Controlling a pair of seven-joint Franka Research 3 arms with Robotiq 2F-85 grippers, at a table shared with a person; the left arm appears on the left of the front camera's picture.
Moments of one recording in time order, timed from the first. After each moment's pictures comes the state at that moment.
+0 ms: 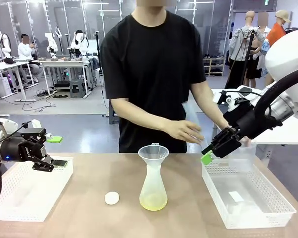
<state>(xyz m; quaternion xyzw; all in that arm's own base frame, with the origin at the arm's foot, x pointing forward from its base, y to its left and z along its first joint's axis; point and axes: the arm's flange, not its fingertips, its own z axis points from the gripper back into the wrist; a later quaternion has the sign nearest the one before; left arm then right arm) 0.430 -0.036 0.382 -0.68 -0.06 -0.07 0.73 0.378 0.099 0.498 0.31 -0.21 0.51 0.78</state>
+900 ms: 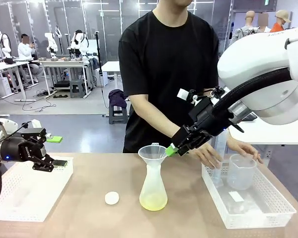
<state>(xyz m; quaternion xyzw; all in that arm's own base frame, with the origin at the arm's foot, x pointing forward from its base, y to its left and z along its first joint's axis) 0.430 -0.036 0.382 -0.68 -0.06 -0.07 0.73 0.383 0.184 0.506 0.31 -0.16 0.29 0.89</state>
